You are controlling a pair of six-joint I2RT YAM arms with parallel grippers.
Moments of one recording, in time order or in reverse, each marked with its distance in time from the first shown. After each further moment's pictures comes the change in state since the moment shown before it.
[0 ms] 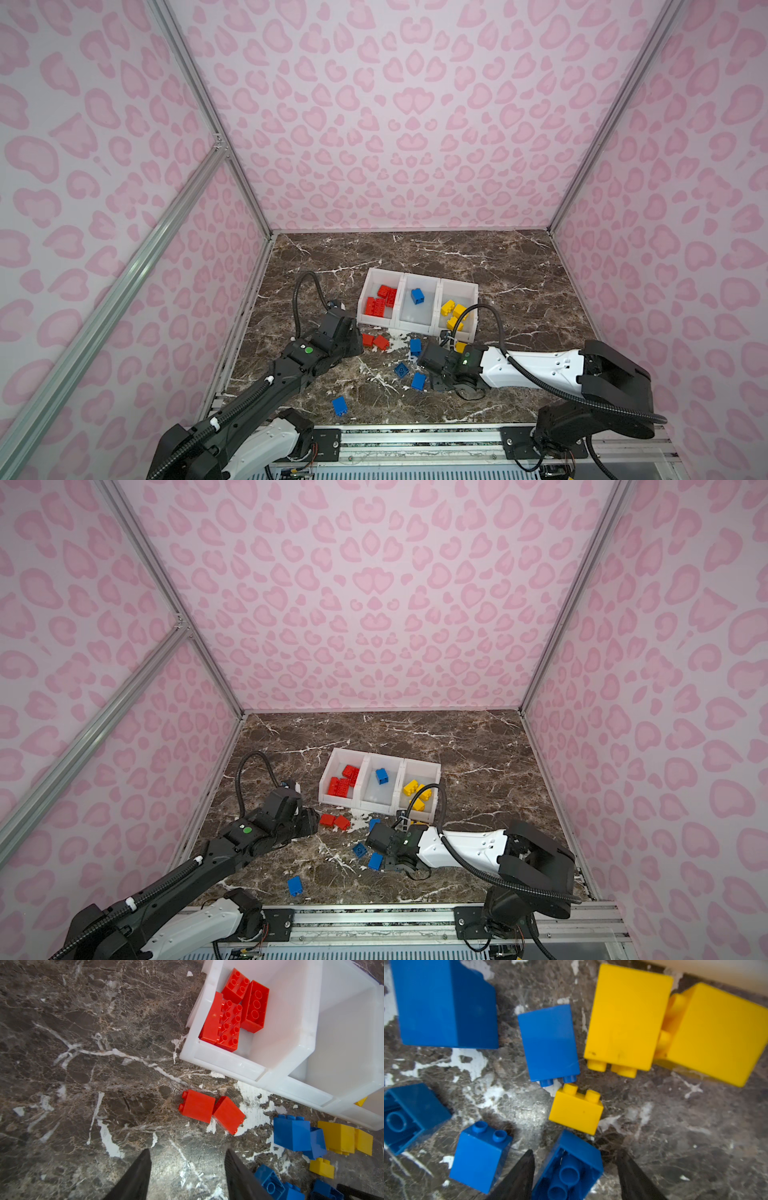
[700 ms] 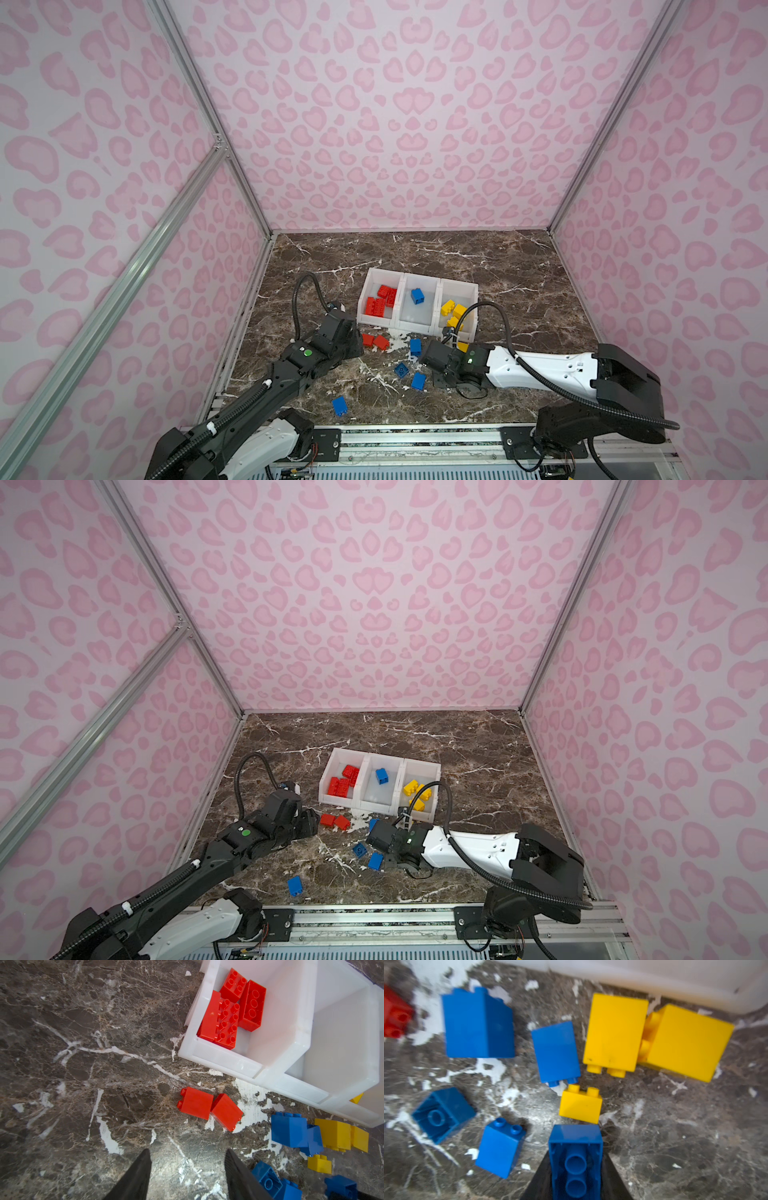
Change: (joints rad) left arm -0.016 -0.026 -0.004 -0.011 -0.010 -0.011; right arm 0.003 -0.050 0.074 -0.062 0.032 -0.003
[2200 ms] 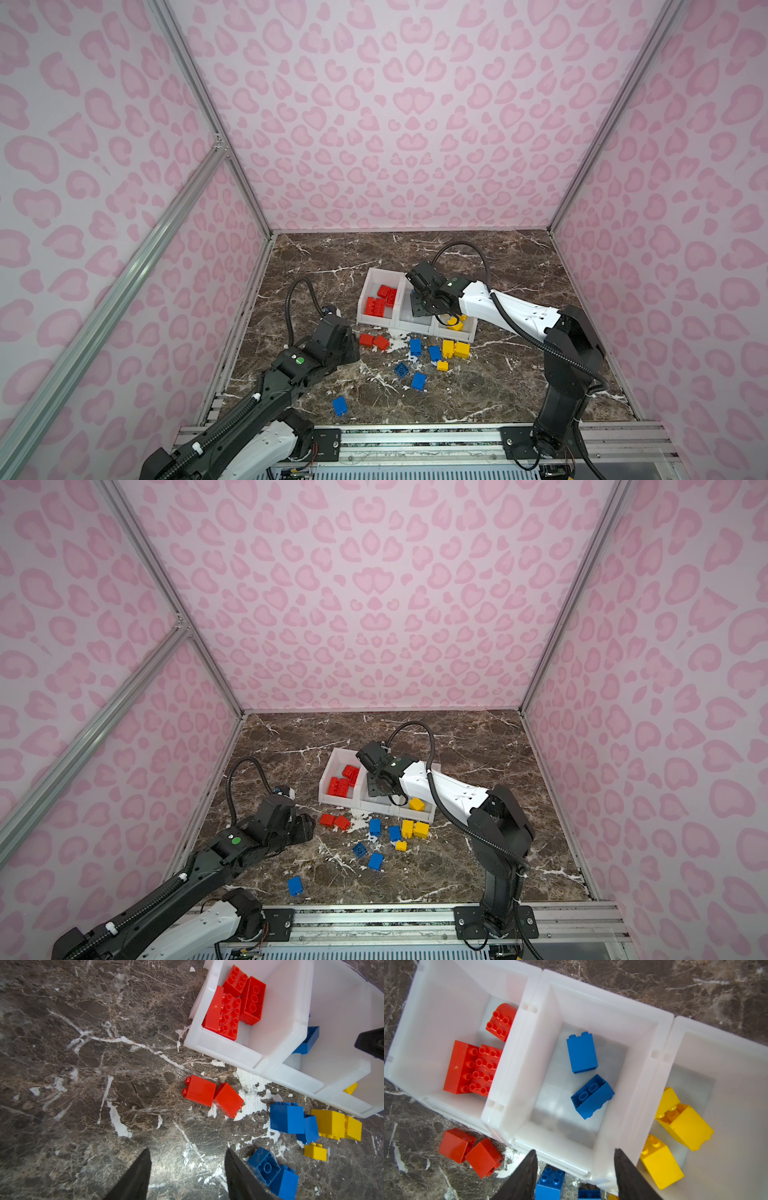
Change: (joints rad) left arm -0.009 -0.093 -0.011 -0.082 0.000 -0.015; right arm -0.328 0.350 0.570 -0.040 -0.039 -0.472
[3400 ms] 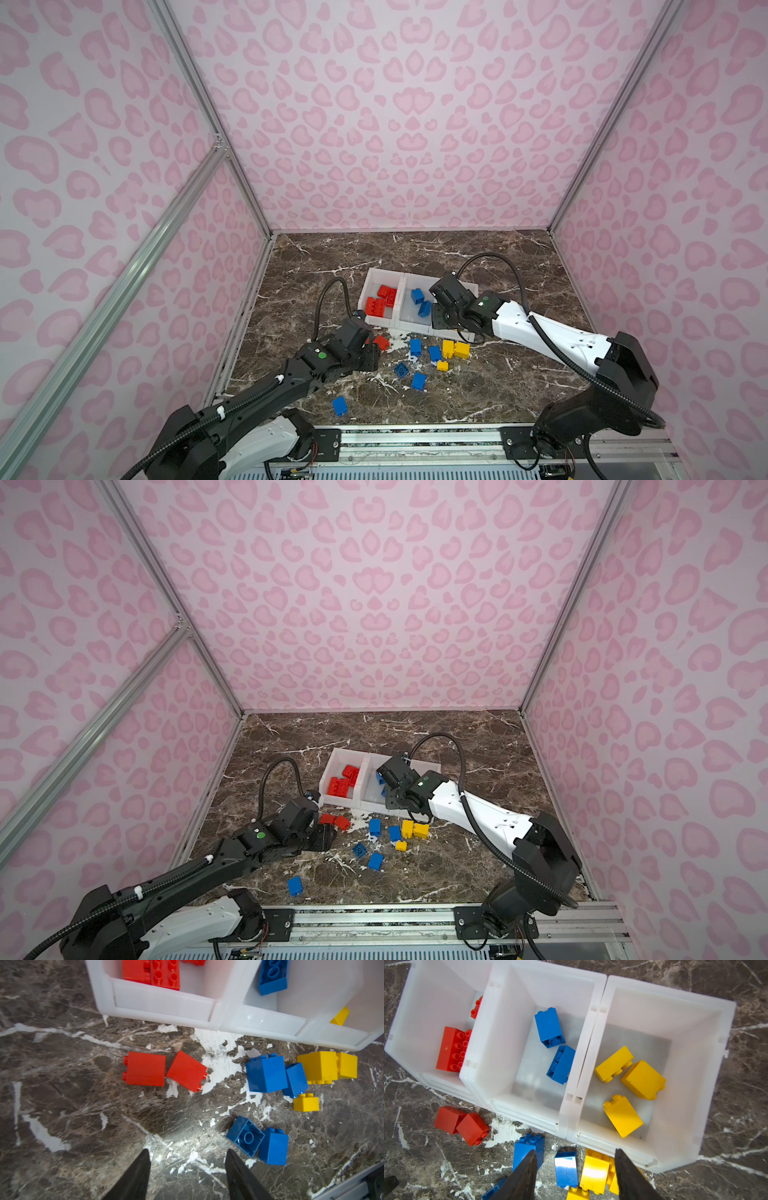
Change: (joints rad) left arm -0.188 0.210 0.027 0.104 0.087 0.079; right arm -0.008 -0.308 -0.304 0.043 0.031 0.080
